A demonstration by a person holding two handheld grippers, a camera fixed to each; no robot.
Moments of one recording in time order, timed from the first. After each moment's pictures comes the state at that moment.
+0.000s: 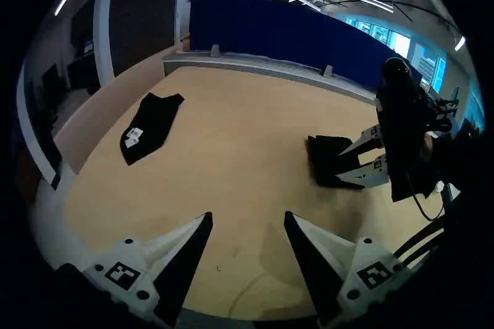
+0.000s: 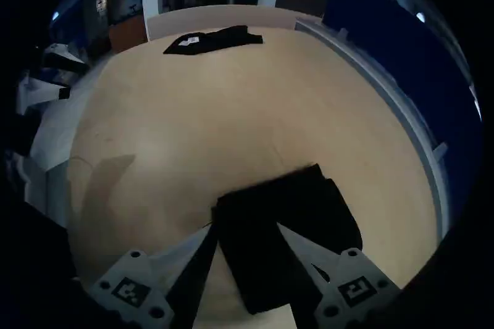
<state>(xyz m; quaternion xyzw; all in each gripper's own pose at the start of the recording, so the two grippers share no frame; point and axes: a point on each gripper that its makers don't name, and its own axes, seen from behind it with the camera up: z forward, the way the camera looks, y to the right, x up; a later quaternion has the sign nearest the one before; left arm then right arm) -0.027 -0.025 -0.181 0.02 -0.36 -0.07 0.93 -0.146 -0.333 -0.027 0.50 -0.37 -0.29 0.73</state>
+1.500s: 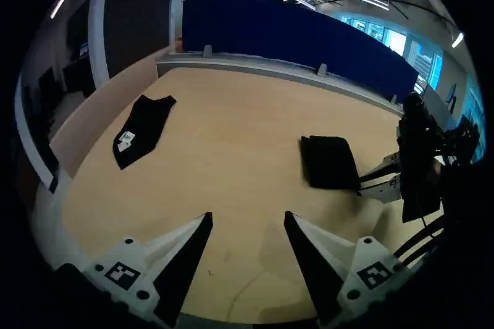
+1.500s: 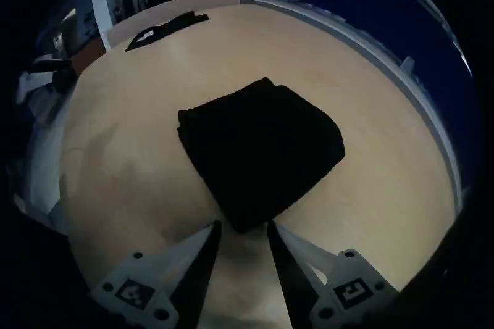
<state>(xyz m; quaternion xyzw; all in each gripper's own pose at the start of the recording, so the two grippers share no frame) -0.025 -0.012 -0.170 0.01 -0.37 -0.07 0.93 -0.176 -0.224 -0.062 0.40 -0.45 -0.22 0.77</state>
